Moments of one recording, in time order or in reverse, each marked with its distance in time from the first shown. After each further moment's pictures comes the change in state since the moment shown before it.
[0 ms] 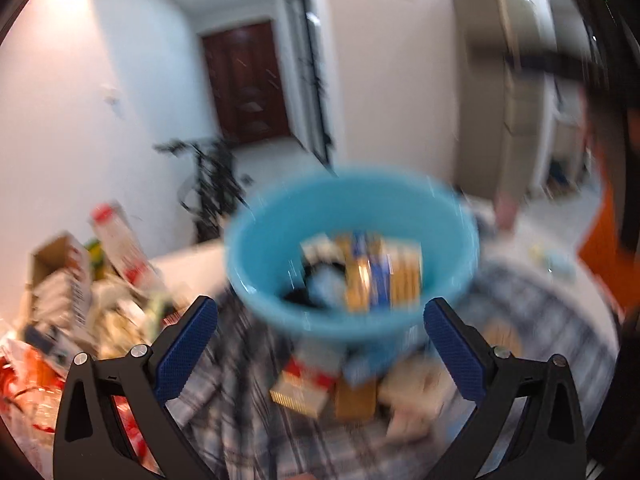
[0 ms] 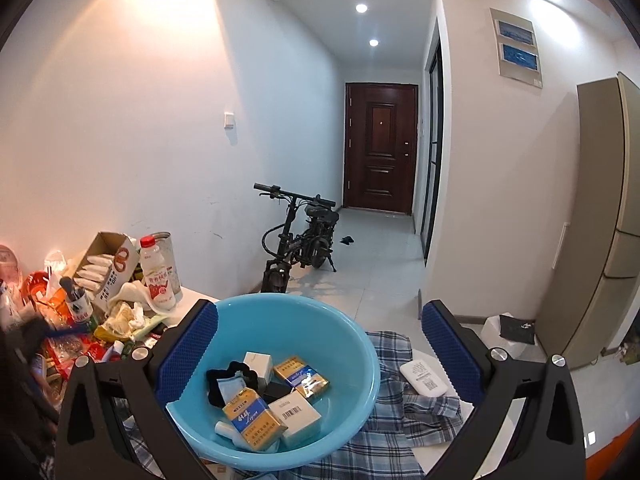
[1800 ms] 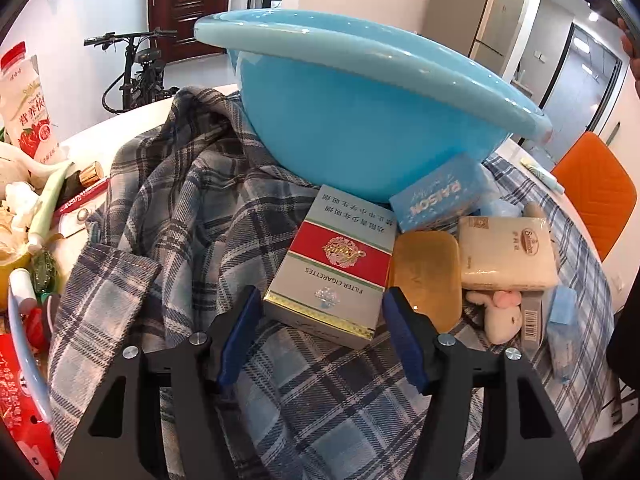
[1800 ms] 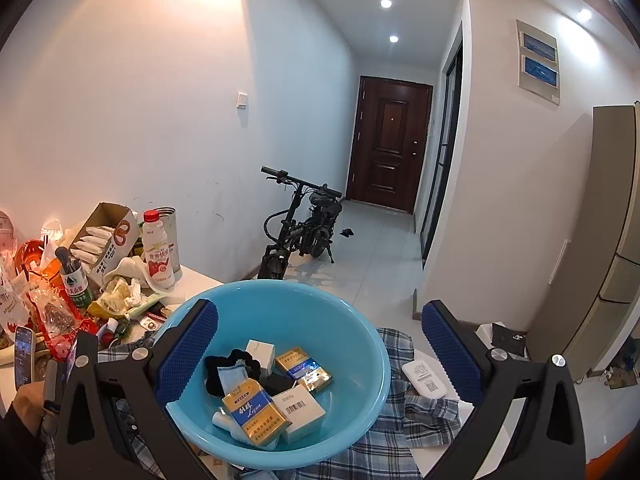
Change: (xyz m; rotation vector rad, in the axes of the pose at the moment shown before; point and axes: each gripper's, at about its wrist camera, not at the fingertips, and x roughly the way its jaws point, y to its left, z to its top) left arm 0.102 0.058 -0.087 -0.064 0.237 -0.310; right arm 0.017 0.035 -0.002 -0.113 0.050 -0.016
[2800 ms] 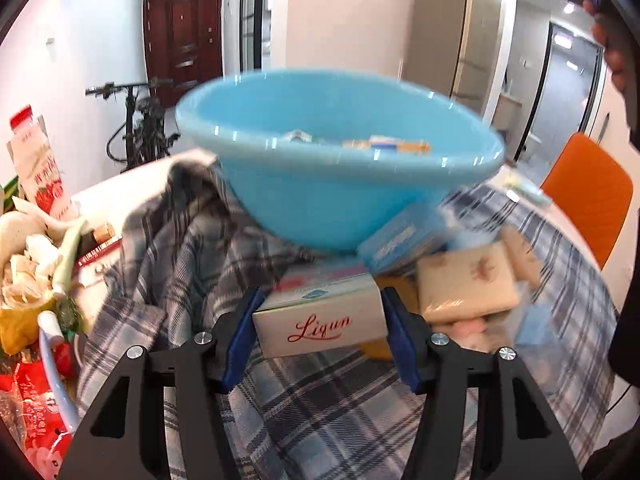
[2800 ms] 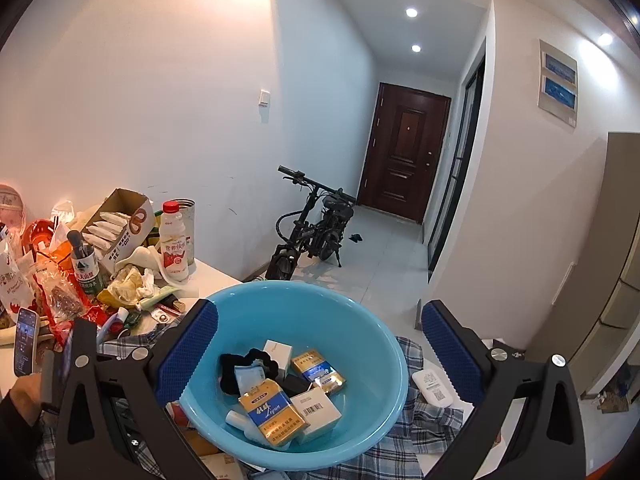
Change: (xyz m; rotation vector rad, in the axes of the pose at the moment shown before) left arm -0.043 -0.025 0.007 0.065 -0.178 0.022; right arm -0.010 0.040 0.005 -0.097 -0.020 0.022
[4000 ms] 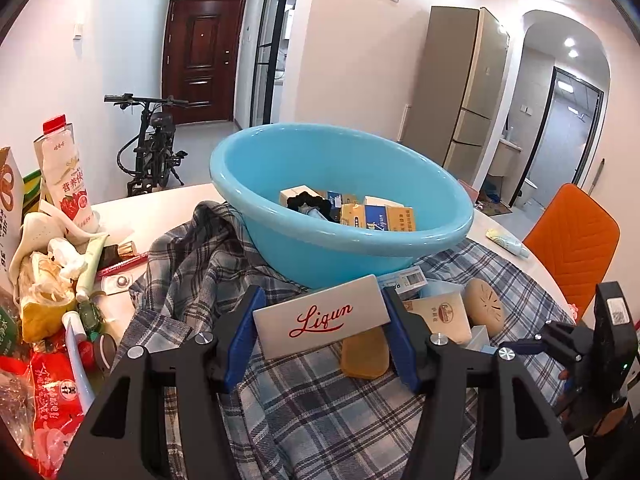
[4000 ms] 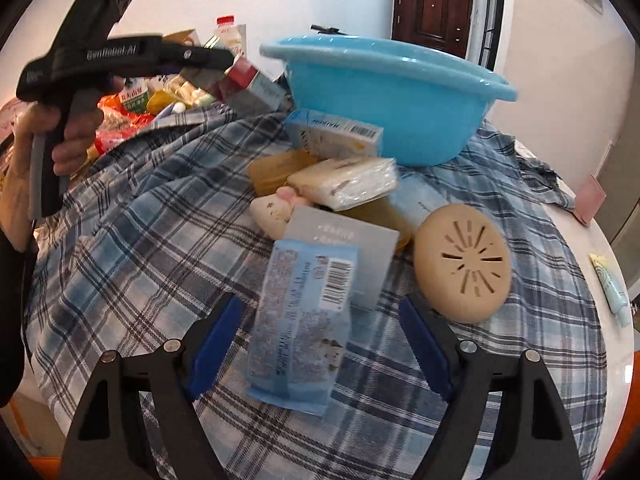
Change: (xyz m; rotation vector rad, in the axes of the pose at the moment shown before) left arm -0.041 0.006 0.014 -0.094 -0.111 -0.026; right arm -0.018 0.100 -0.247 0.119 0.452 0.160
